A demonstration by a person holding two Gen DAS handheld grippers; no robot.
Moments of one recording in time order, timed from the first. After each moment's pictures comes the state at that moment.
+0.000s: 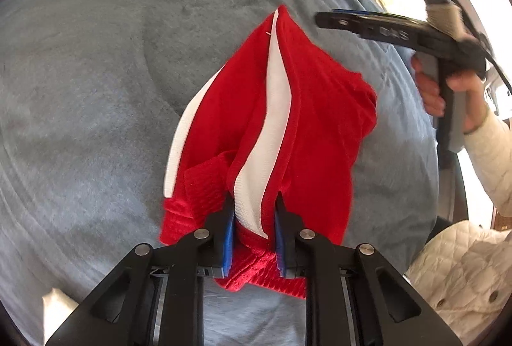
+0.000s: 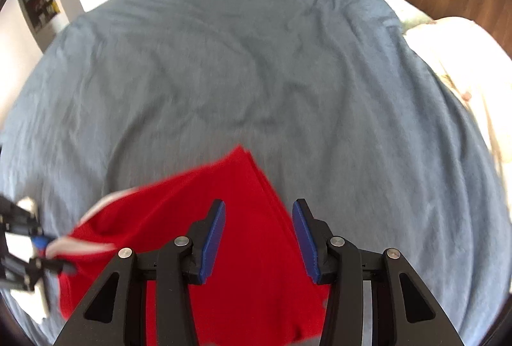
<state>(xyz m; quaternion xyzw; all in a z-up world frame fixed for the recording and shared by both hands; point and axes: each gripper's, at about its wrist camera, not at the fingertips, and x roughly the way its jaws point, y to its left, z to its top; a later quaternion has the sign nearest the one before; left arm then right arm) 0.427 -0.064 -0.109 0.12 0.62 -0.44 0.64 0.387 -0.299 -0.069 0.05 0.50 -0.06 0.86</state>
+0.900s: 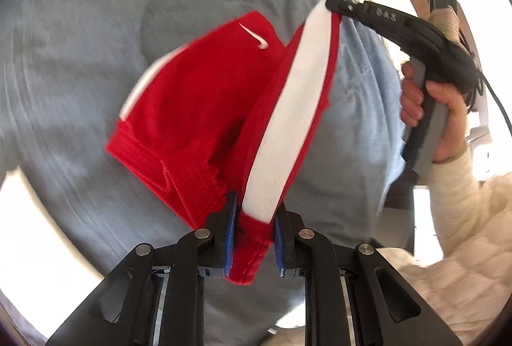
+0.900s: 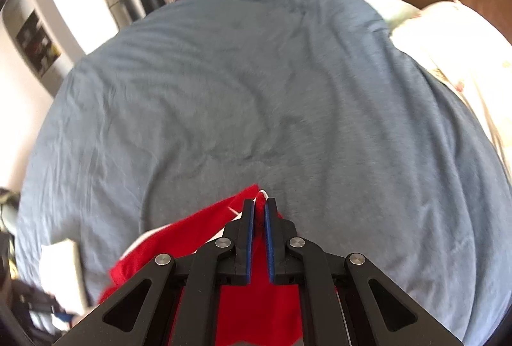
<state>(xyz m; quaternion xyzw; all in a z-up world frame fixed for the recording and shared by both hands) 0.380 -0.062 -0.038 0.00 0.70 -0.37 0.61 0.380 -0.319 -0.018 0.14 0.47 -0.07 0.87</state>
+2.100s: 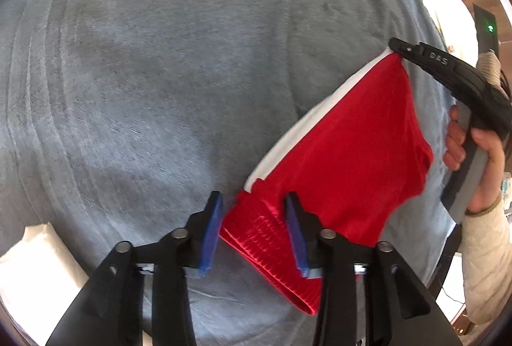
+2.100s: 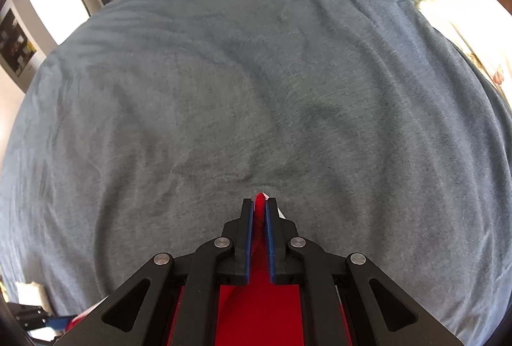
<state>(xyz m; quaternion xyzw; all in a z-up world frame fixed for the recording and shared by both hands) 0.479 -0.023 -0.134 0.00 0.71 -0.24 0.67 0.480 -0.306 -0.115 0.13 0.51 -0.10 0.84</state>
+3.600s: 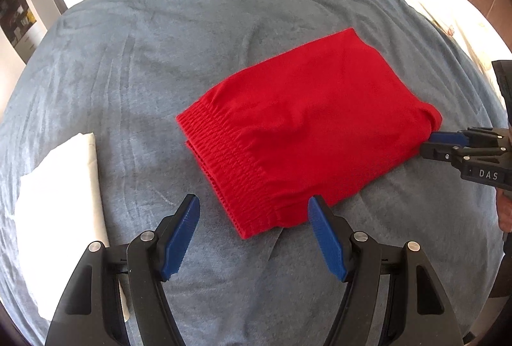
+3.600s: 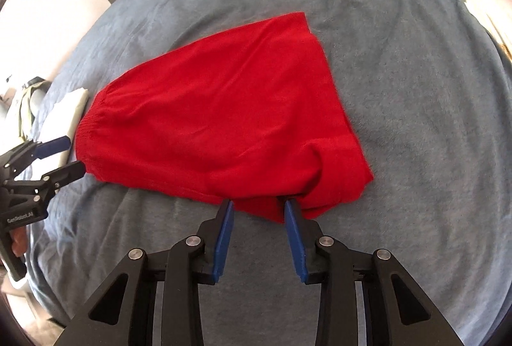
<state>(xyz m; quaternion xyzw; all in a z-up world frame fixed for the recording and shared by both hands) 0.316 -0.068 -0.085 0.09 0.54 -0.13 0.83 0.294 -0.303 -0.127 0.04 0.55 0.13 0.82</state>
